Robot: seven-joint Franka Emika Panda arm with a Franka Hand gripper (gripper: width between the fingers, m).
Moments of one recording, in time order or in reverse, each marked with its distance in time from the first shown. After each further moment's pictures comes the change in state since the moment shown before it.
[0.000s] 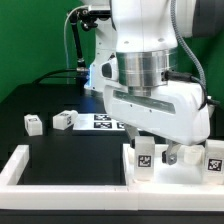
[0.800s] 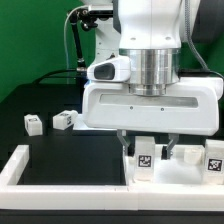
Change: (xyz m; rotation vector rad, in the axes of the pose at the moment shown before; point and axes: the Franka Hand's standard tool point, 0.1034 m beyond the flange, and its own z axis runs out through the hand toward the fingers) arm 0.010 -0.003 -0.002 -0.043 0.079 -0.629
